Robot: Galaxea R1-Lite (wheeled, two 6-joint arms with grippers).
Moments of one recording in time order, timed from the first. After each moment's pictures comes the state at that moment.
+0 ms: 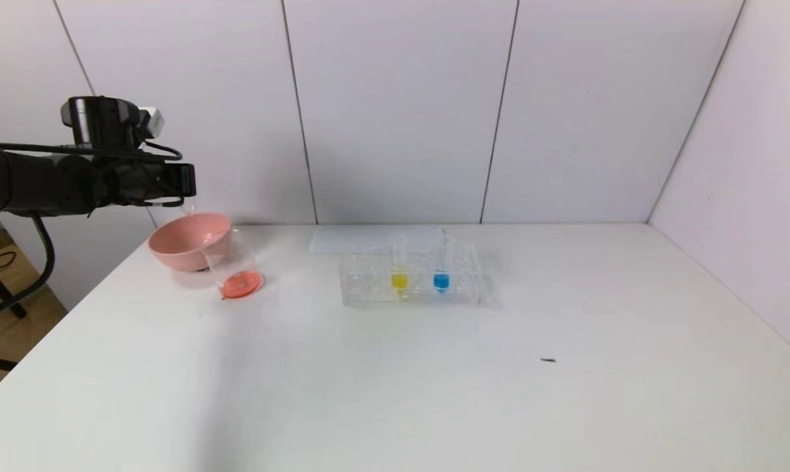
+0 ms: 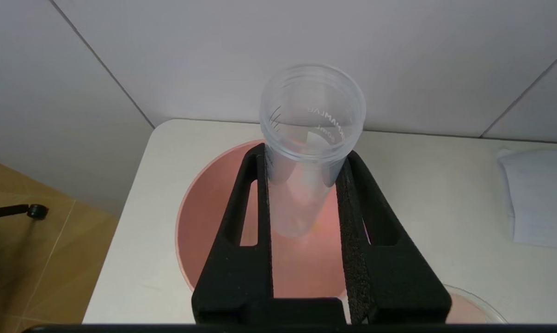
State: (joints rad) left arm 0.10 2.07 -1.60 -0.18 0.02 0.03; right arm 0.00 0.00 0.00 0.00 0.00 0.00
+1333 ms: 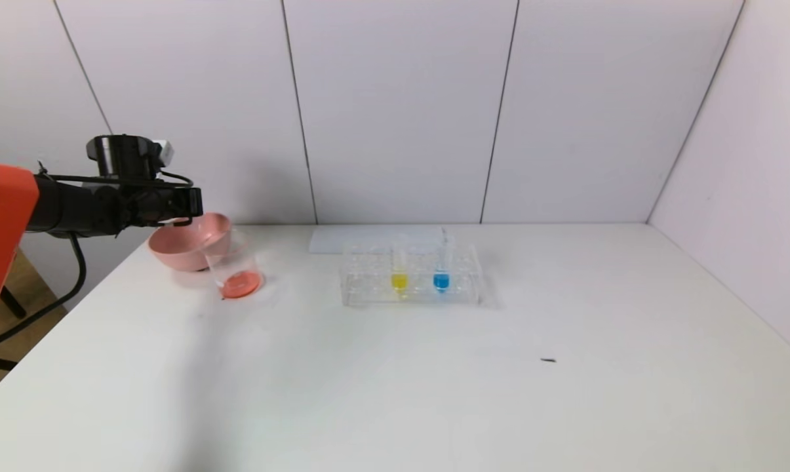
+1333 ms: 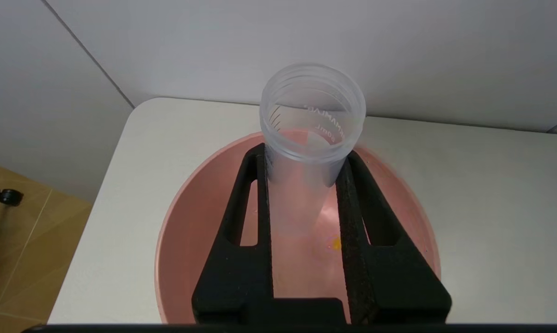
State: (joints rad) left arm 0.15 2.26 -1.68 -0.23 -0.03 0.01; right arm 0.00 0.00 0.00 0.00 0.00 0.00
